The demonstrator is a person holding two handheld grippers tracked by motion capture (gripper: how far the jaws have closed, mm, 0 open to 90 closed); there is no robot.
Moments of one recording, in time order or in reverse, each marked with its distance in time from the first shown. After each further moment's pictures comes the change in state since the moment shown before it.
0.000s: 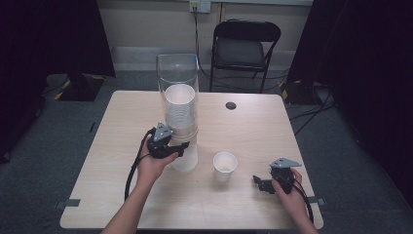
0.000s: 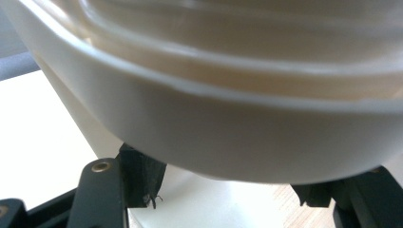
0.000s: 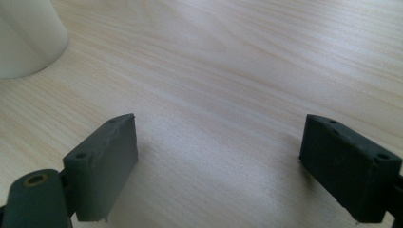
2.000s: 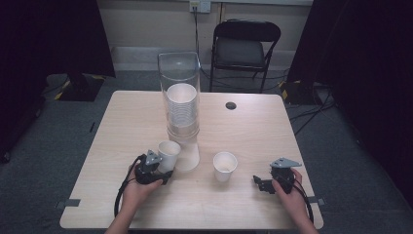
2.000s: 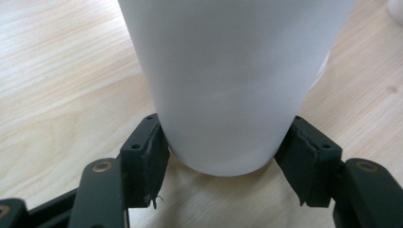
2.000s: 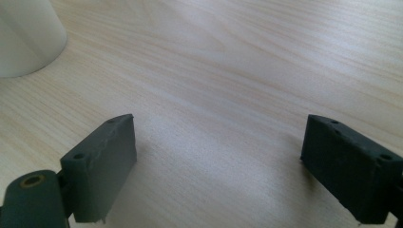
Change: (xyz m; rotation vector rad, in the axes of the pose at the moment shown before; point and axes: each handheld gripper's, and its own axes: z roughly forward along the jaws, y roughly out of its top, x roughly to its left) left arm 0.010 -0.093 -0.017 0.301 0.002 -0.018; right arm -0.001 0.000 0.000 0.004 -0.001 0.002
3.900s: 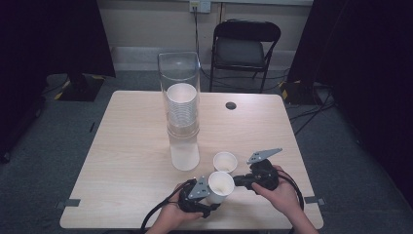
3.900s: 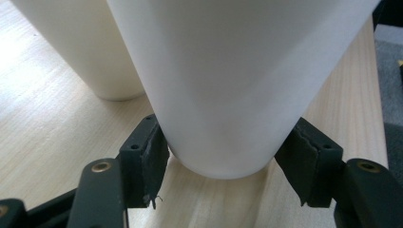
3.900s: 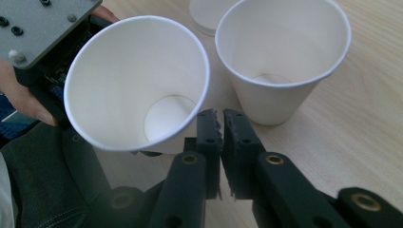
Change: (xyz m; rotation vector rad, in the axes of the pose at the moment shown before) left arm -0.142 0.016 0.024 -0.103 -0.397 0.381; right arm 0.080 0.082 -0.052 0.140 0.451 -0.116
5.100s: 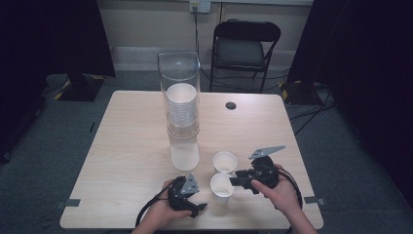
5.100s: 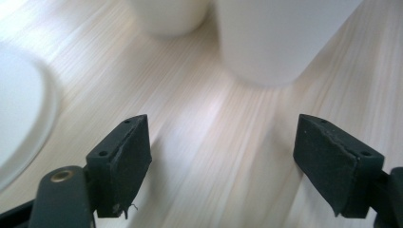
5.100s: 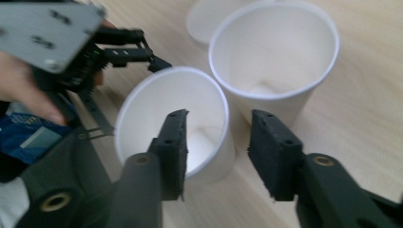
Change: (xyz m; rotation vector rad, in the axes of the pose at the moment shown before) left arm 0.023 -0.021 -0.030 0.139 0.083 -0.073; right arm -0.005 0.004 -0.007 -0.079 0.026 0.087
